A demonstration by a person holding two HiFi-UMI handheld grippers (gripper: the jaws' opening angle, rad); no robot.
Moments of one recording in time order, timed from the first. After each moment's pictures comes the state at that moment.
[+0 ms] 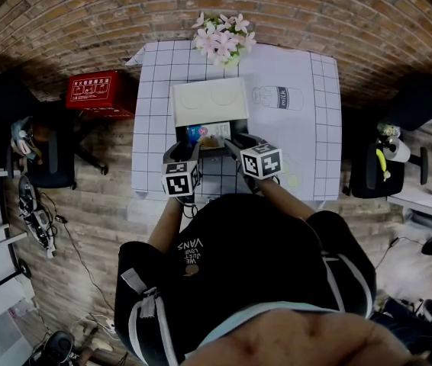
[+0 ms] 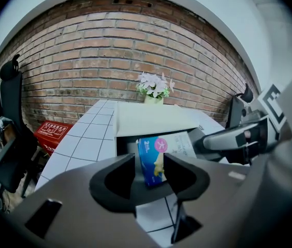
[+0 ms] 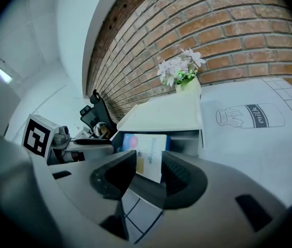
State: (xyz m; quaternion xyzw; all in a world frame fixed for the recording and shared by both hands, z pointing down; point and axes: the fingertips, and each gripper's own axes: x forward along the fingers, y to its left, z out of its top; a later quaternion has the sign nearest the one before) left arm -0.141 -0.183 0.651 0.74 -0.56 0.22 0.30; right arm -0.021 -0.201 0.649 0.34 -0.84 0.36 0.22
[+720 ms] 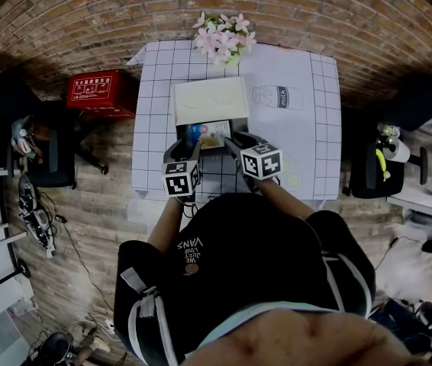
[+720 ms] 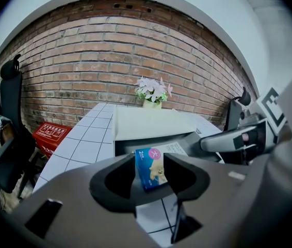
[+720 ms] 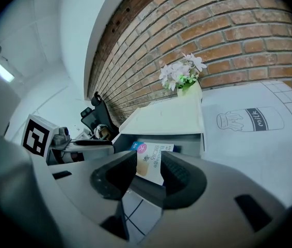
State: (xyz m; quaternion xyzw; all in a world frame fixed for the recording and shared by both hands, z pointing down) left arm -0.139 -0.183 0.641 0.75 -0.56 0.20 0.29; right arm -0.023 -0.200 0.641 0.35 -0.85 0.34 0.21
